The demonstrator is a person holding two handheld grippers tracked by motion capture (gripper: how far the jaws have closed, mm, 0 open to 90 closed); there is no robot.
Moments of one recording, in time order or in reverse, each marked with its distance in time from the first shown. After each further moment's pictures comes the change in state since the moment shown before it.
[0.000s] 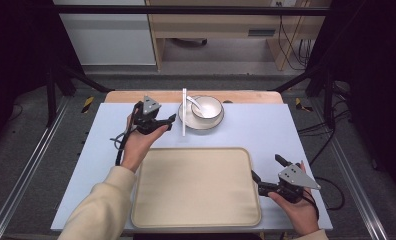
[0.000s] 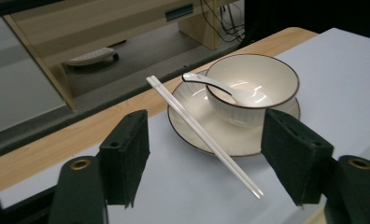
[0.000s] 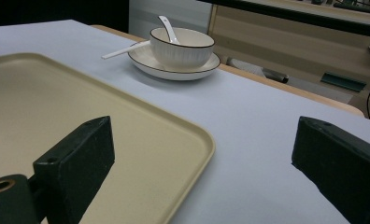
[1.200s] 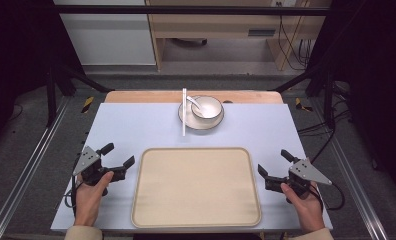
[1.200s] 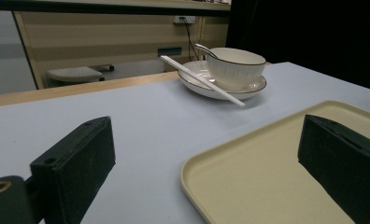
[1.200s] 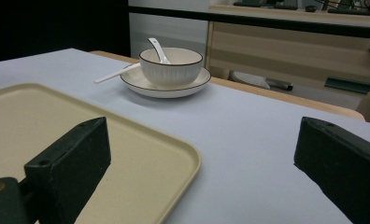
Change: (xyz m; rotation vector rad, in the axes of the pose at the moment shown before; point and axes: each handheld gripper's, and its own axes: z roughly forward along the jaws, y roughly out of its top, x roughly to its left) left arm 0.040 -0.154 -0.126 -0.253 -0.118 -0.194; right arm -0.024 -0.002 0.001 -0.072 0.013 0.085
